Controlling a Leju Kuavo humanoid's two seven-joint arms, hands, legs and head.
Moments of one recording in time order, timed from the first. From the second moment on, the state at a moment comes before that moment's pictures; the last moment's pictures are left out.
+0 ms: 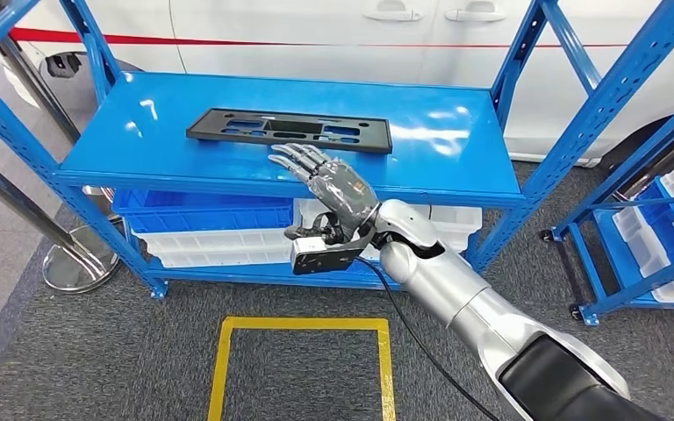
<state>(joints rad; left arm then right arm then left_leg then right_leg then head) -0.02 -0.14 0.85 -0.23 -0.38 -0.05 -0.04 -0.80 -0.03 0.68 -1.02 0.65 -0.22 -0.44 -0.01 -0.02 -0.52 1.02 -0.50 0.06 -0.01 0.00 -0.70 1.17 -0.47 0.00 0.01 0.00</state>
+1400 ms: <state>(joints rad) -0.03 -0.15 0.85 -0.21 -0.41 -0.05 -0.04 -0.81 -0.03 0.69 -1.02 0.65 -0.20 -0.44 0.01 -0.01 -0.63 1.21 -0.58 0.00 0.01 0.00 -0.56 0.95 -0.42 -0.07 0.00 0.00</state>
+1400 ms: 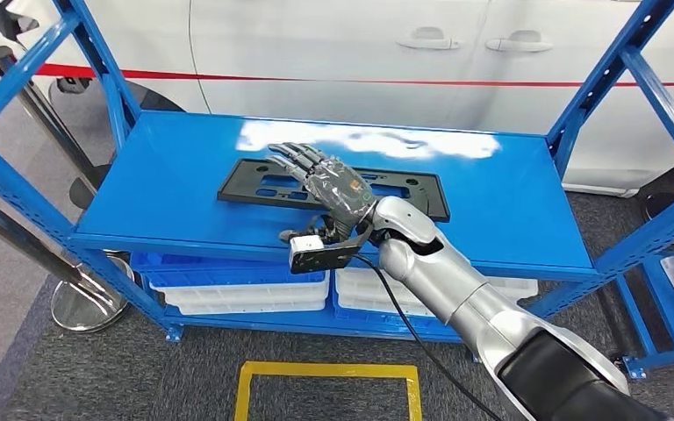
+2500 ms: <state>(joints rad) -0.03 -0.16 0.87 -0.21 -0.44 -0.05 -0.05 -0.83 -0.01 0.70 -0.77 0.78 -0.33 -0.34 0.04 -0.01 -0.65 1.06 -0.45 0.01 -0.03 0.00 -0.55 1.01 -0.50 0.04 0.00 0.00</state>
